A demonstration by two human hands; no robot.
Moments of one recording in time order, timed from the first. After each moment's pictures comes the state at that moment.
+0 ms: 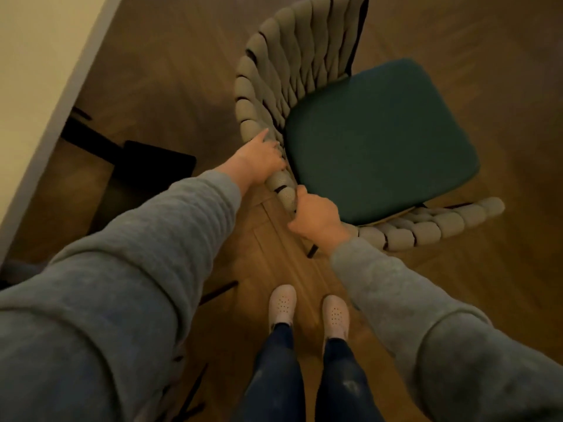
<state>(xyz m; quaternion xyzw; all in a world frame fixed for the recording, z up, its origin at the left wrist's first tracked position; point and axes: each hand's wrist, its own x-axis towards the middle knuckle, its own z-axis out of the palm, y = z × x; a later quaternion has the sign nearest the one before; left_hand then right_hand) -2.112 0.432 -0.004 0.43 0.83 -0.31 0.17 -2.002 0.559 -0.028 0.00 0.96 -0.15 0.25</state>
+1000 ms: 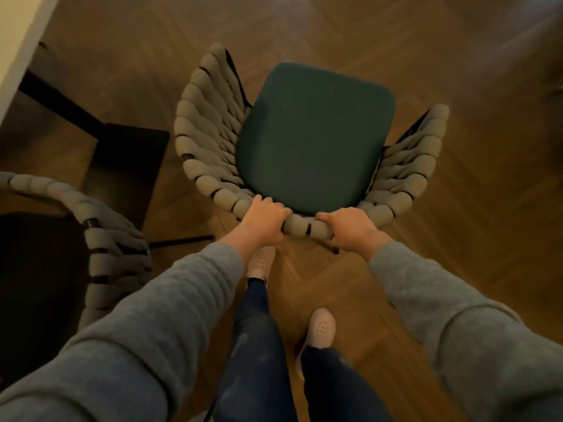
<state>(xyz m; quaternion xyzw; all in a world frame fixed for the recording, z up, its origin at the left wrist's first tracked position) -1.734 0.541 -0.021 0.34 0.91 -0.08 0.23 -1.684 0.735 -0.015 -0.11 0.95 -0.10 0.27</state>
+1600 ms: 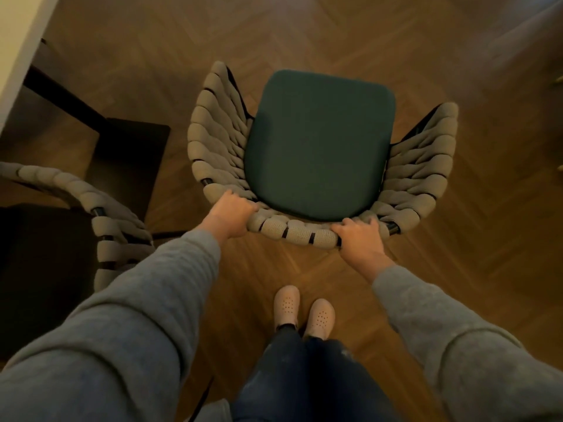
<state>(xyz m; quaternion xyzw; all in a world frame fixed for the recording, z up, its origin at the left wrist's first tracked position) -1.730 0.491 -0.011 0.34 0.88 -0.20 0.26 -1.612 0.740 -0.031 0.00 0.97 -0.05 0.24</state>
